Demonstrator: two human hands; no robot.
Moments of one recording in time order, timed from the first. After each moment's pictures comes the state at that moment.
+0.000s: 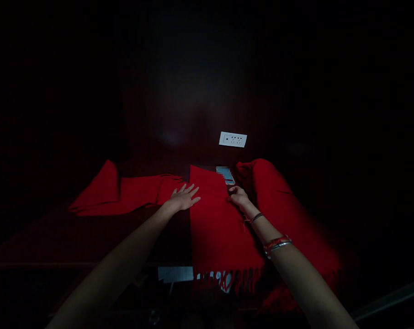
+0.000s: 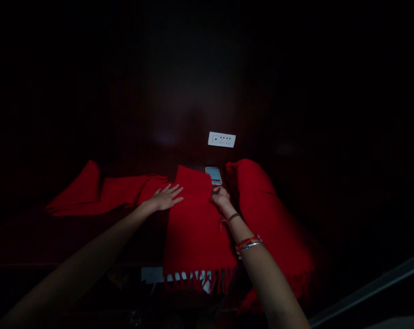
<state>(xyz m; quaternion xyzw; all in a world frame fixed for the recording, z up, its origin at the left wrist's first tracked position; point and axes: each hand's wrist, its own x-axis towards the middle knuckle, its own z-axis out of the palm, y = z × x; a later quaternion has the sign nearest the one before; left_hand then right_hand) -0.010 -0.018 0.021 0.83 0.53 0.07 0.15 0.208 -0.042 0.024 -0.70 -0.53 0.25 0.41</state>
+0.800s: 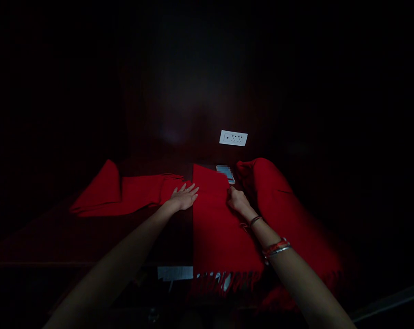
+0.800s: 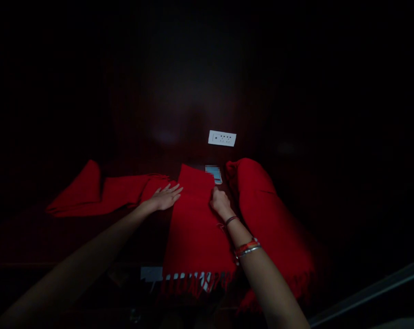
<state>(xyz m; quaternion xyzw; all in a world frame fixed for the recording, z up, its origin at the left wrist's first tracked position) -0.009 -0.025 0.026 0.83 0.54 0.01 0.09 0.206 -0.054 0.031 -0.75 -0.65 0.06 0.12</state>
